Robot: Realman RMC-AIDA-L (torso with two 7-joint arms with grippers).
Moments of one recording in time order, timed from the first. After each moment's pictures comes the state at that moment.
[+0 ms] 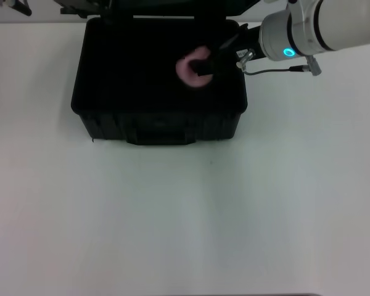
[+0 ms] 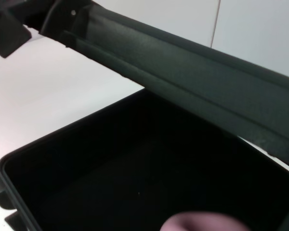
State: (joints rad) left arm -0.89 -2.05 1.37 1.61 -0.27 -1.68 -0.08; right arm 0.85 2.07 -1.46 -0.74 -2.18 -0.77 2.21
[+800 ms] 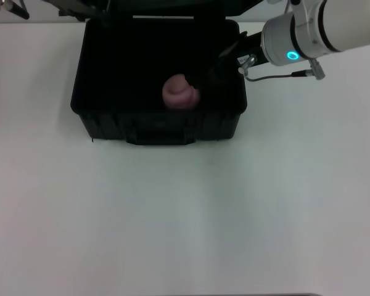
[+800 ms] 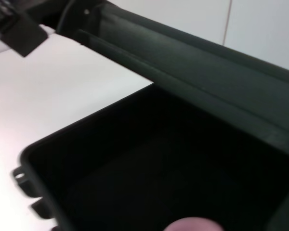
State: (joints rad) left arm -0.88 -2.05 1.37 1.61 -0.27 -1.68 -0.08; right arm 0.84 2.06 -1.44 -0.77 -2.18 -0.86 2.24
